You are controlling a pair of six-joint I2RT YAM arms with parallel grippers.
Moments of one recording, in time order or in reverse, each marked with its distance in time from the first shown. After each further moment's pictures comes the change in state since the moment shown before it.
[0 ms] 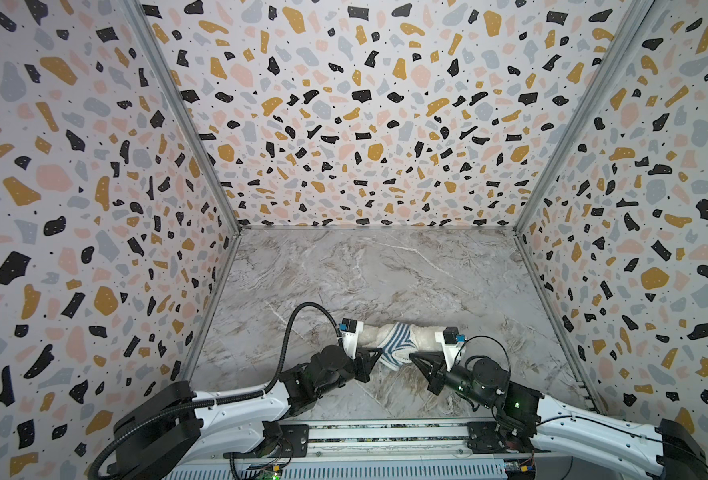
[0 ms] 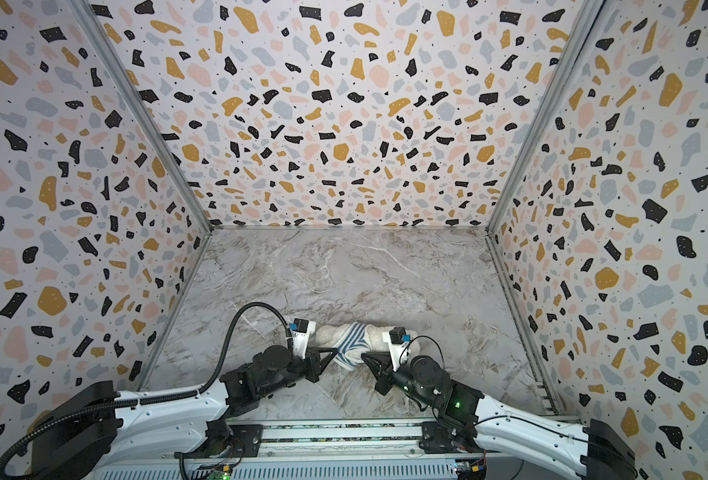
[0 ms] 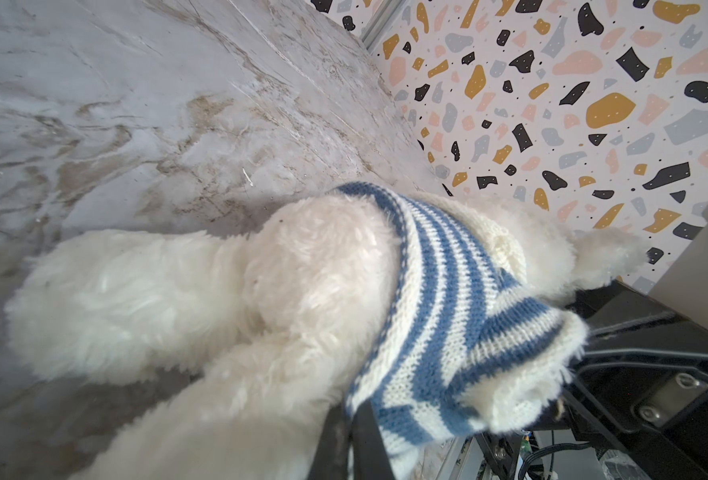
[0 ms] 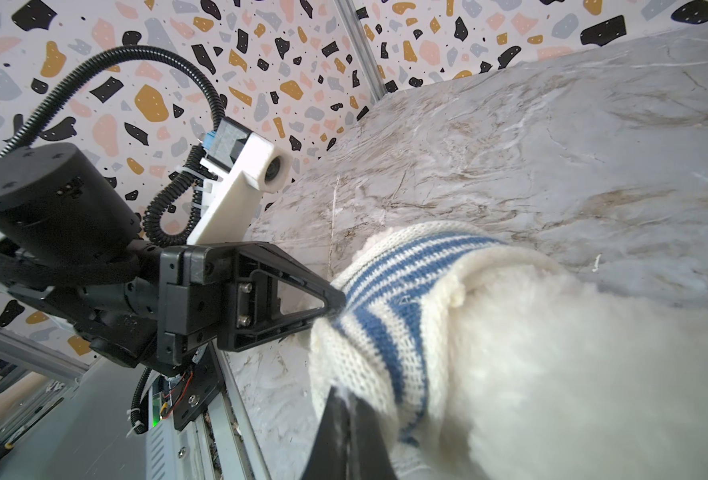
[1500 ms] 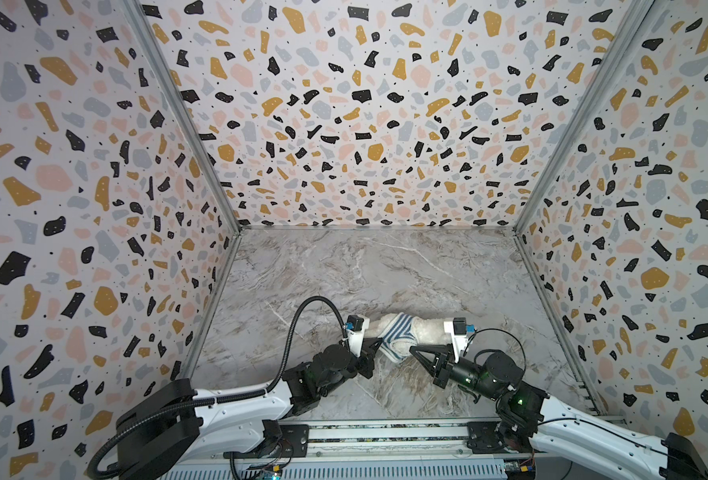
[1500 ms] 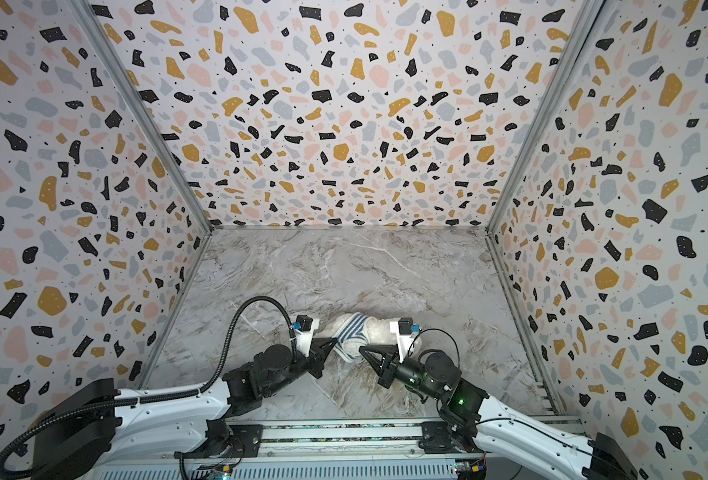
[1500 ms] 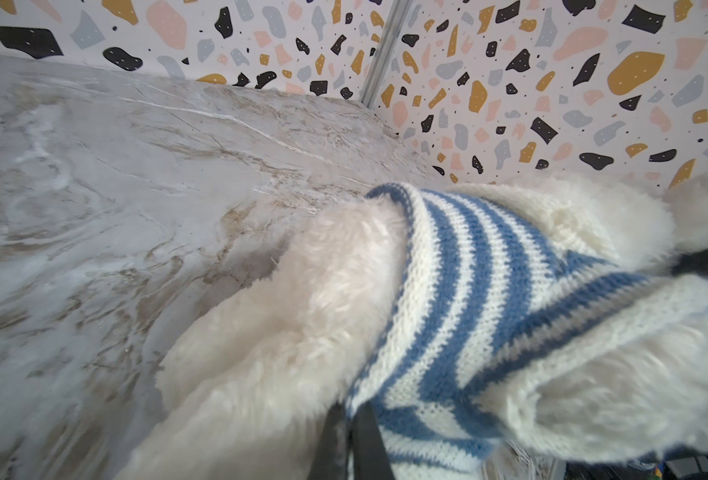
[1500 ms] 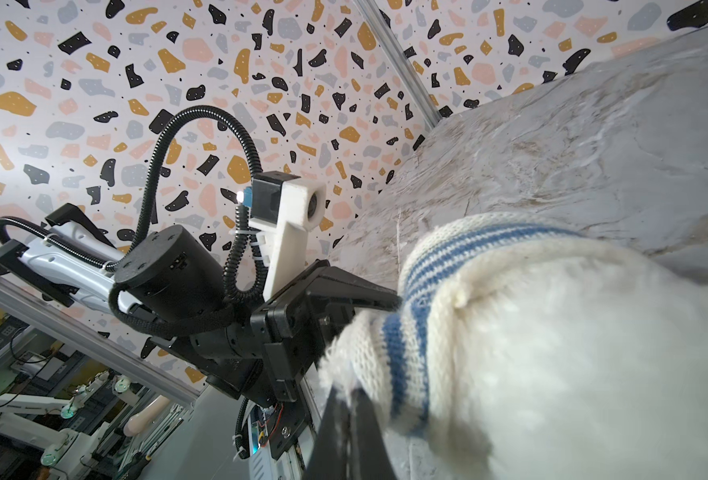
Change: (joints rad) left arm -0.031 0.011 0.047 0.034 -0.182 0.297; right arm -0.112 -0.024 0.024 0.105 -0.232 0.177
